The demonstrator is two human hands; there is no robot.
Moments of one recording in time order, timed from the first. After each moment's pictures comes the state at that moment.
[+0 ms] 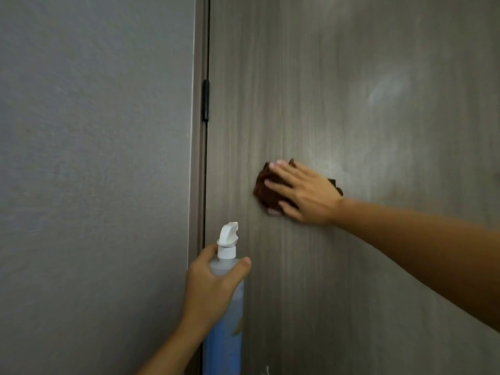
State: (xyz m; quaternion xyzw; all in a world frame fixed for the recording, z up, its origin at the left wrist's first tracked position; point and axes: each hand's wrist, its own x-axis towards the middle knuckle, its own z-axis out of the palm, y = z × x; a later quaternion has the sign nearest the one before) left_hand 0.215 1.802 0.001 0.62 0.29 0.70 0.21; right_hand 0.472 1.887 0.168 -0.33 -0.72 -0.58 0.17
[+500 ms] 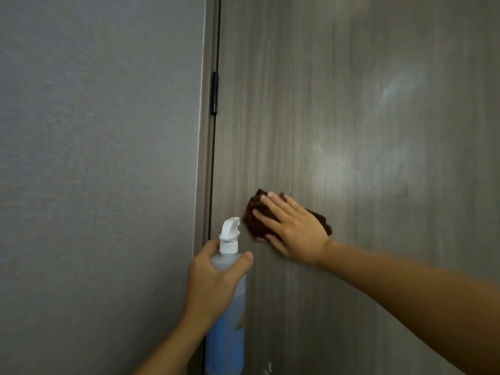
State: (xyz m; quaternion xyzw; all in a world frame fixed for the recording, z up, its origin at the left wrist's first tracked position) left_hand 0.211 1.809 -0.005 0.60 0.30 0.71 0.20; right_hand 0.431 1.900 0.077 -0.34 -0.75 -0.53 0.19
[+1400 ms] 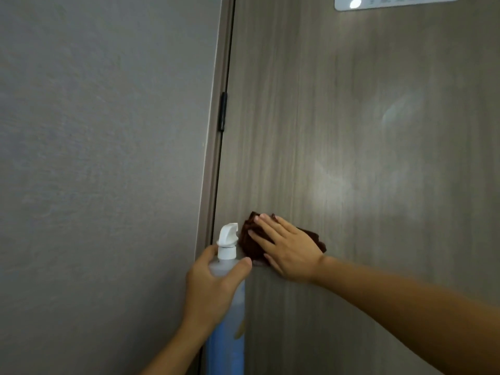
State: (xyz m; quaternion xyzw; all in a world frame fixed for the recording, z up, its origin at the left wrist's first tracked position) left_hand 0.207 1.799 0.009 0.57 0.31 0.73 0.21; right_hand 0.419 1.895 0.080 -0.35 -0.76 -0.54 0.10
